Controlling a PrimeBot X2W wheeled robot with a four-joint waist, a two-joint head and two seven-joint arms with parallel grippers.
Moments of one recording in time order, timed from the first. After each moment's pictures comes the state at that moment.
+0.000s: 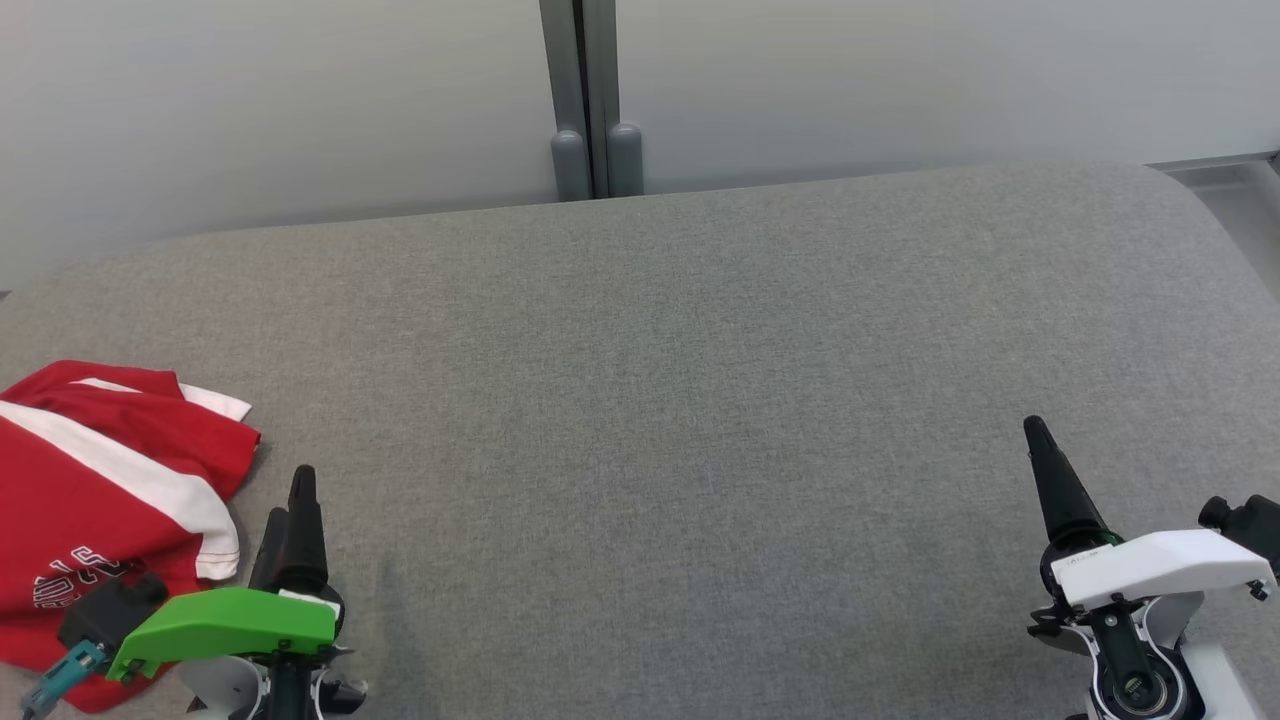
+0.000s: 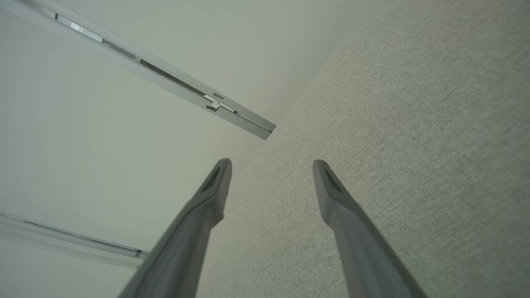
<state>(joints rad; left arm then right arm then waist) -0.10 0.04 0.06 0.31 -1.07 -0.11 -0.01 -0.12 -0.08 -0.05 0.26 1.11 0.13 -0.01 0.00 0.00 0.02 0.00</state>
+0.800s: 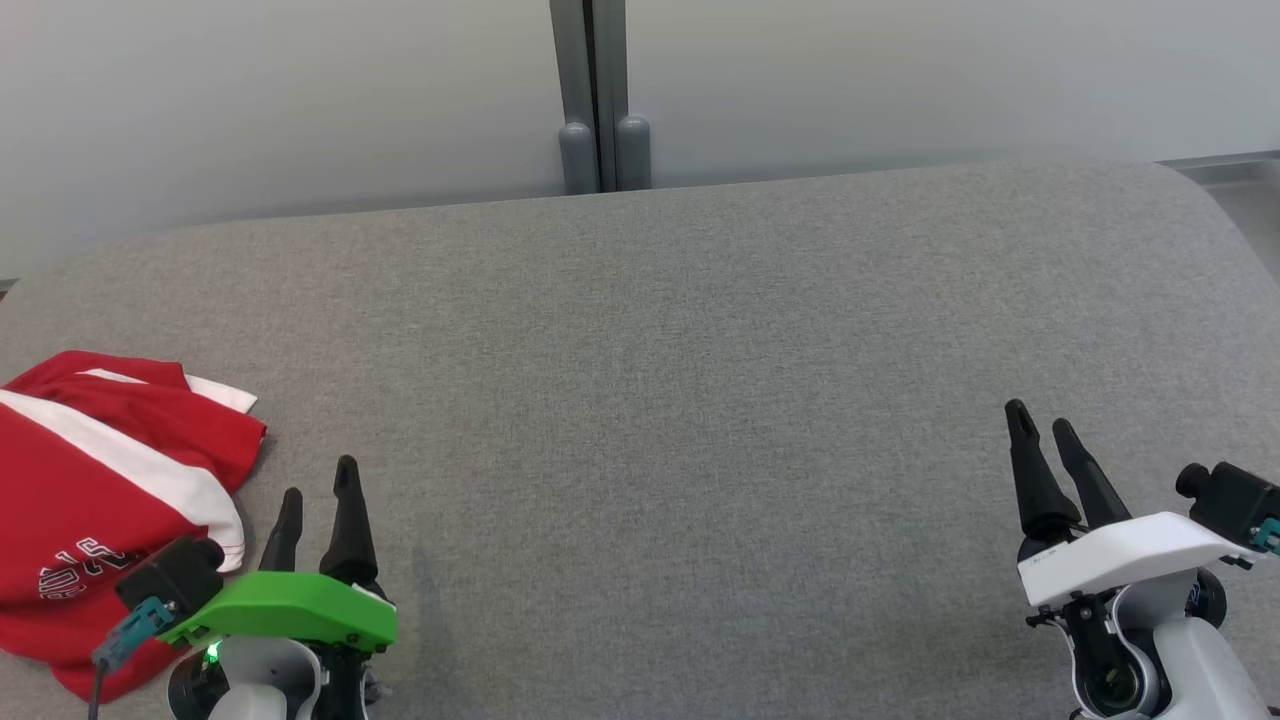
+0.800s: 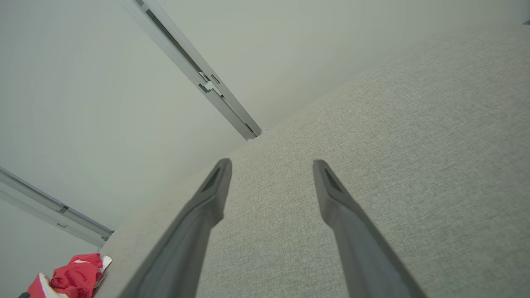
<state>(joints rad) -0.13 0.05 -0.02 0.34 -0.72 -0.07 -0.09 -0.15 -0.09 -0.03 0.25 0.74 0.13 -0.09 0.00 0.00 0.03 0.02</state>
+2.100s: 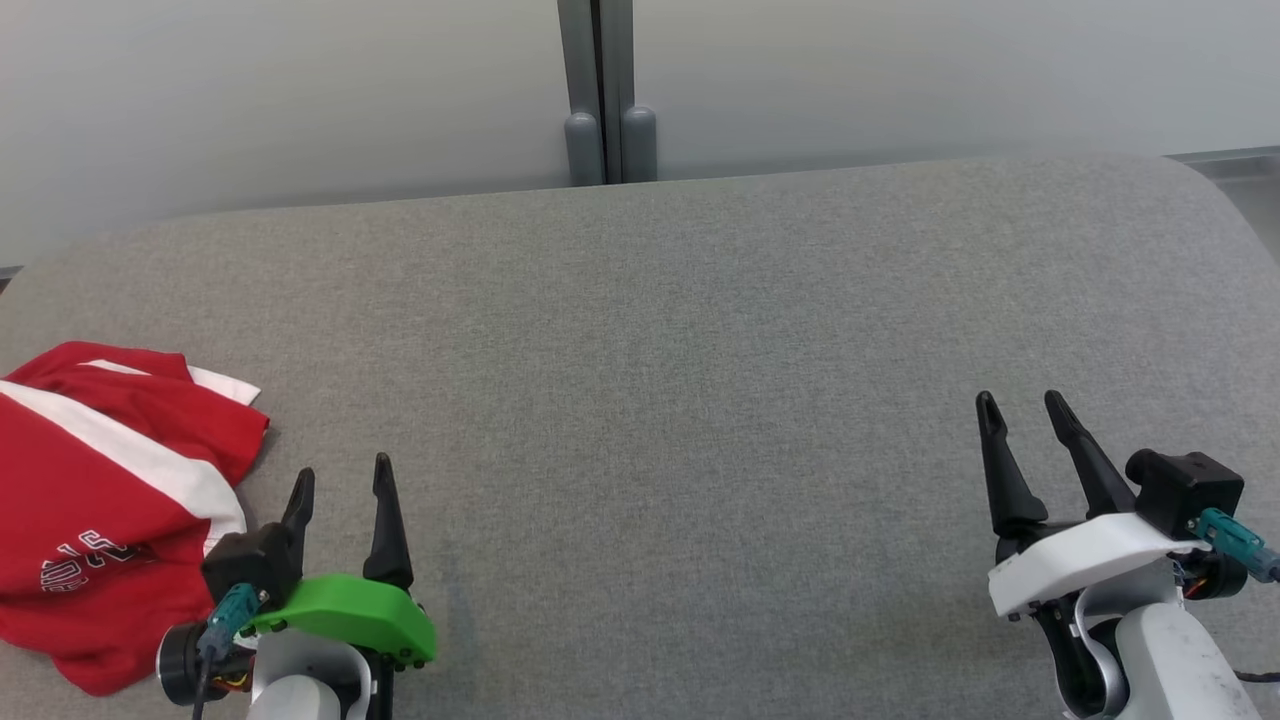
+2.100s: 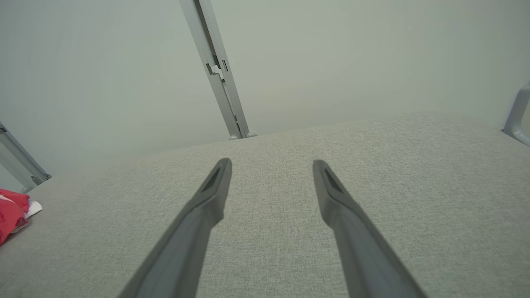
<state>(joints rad) -0.14 0.05 -0.08 0.37 -0.31 -0.02 -0.20 -0.16 -0.08 -0.02 0.25 0.33 0.13 -0.19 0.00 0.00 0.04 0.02</state>
